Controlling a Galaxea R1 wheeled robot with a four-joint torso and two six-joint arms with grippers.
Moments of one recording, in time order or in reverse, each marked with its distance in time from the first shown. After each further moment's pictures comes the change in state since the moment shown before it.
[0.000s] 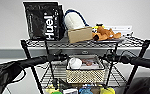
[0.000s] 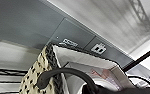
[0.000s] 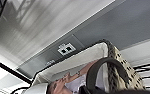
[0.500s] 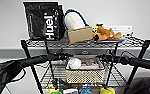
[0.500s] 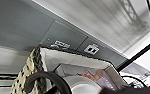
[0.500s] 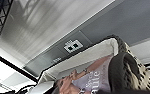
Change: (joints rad) left arm -0.013 -0.013 0.035 0.008 -0.008 0.004; right arm -0.009 0.001 0.026 0.001 0.028 0.005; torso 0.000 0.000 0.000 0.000
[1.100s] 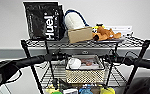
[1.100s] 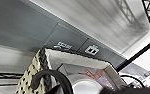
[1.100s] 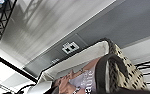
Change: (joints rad) left arm -0.003 -0.059 0.060 -0.001 -0.006 0.001; right arm 0.001 -0.071 0.058 0.001 0.001 0.002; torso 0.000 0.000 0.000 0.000
